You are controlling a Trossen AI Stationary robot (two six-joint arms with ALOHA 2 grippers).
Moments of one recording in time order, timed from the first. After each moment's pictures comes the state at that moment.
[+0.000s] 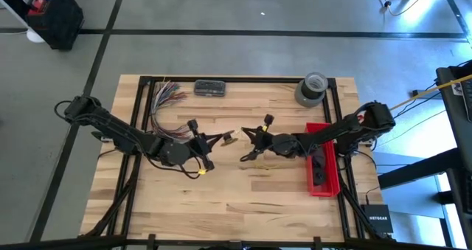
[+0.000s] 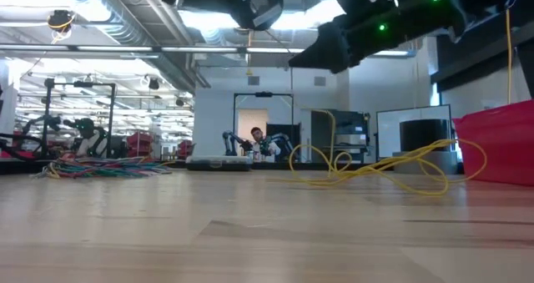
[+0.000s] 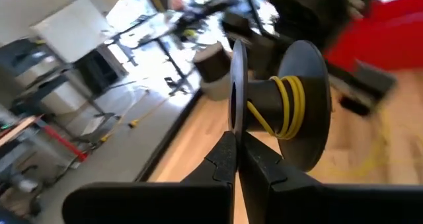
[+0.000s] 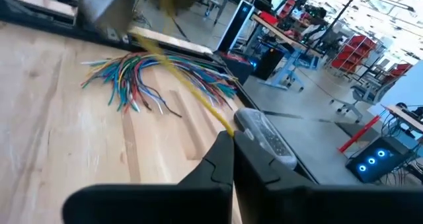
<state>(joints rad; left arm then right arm) -0.40 1.33 0.79 0.25 -0.92 0.22 0.18 1.59 0.69 0.70 0.69 -0.30</state>
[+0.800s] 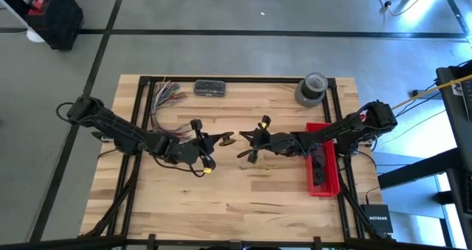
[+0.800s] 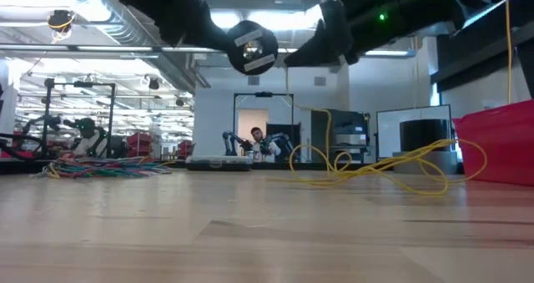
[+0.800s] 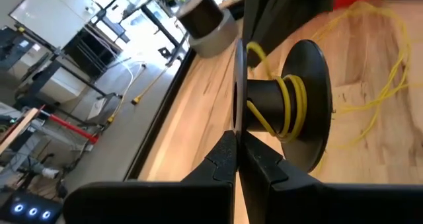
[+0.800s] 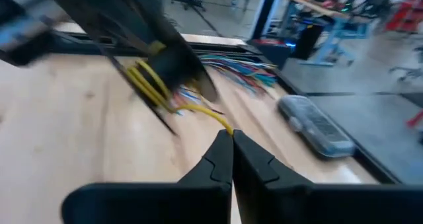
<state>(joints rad) -0.33 1.38 0.79 0.07 -0.88 0.19 0.18 1.57 0.73 0.58 0.55 -0.05</state>
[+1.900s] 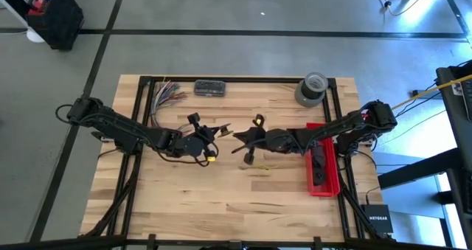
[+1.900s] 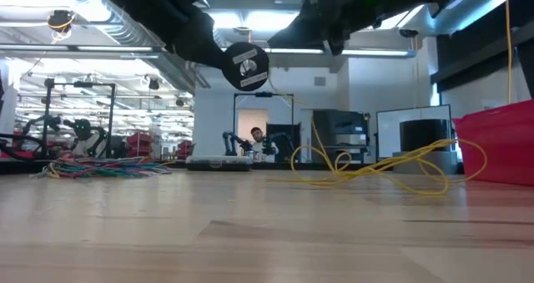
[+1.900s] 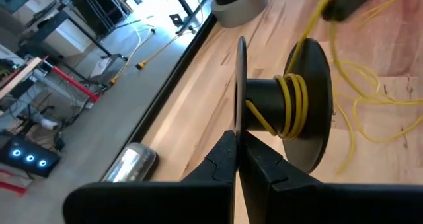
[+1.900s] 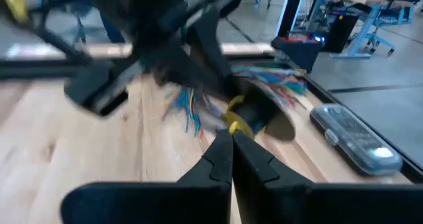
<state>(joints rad) -0.24 1.38 0.79 -0.02 -0.87 0.02 0.17 1.58 0.85 0.48 0.42 0.04</state>
